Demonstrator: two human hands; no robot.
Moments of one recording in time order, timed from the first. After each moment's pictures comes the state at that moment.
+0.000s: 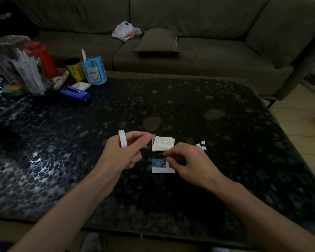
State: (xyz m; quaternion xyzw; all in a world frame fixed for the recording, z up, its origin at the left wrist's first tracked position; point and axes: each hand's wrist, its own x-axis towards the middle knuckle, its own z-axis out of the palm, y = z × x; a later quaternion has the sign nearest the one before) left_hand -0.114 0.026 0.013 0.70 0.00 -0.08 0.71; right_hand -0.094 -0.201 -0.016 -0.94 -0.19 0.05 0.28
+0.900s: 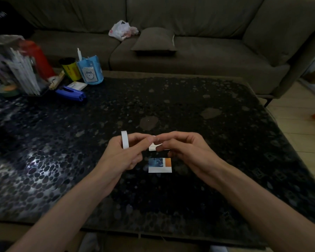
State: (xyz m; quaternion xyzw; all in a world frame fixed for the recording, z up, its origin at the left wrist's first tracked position) left_hand -0.107 0.021 0.000 0.70 -0.02 -0.11 0.71; right_hand -0.099 -0.194 0.020 -0.70 -0.06 0.17 0.69
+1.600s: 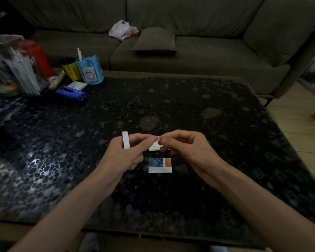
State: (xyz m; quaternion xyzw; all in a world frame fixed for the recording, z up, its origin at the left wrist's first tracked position) left_hand -0.109 0.018 0.001 0.70 -0.03 -0.11 0.70; right_hand -0.093 -0.197 0.013 -0.72 -0.04 0.15 0.68
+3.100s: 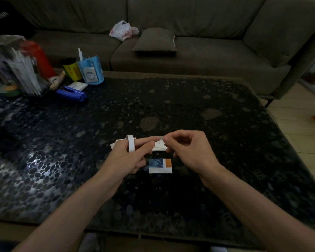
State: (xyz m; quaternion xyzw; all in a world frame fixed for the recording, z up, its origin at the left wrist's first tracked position) left_hand -0.107 0.013 -0.003 0.72 -0.03 -0.14 0.68; right_hand -0.091 -0.188 0.008 -0.80 0.01 0.05 0.59
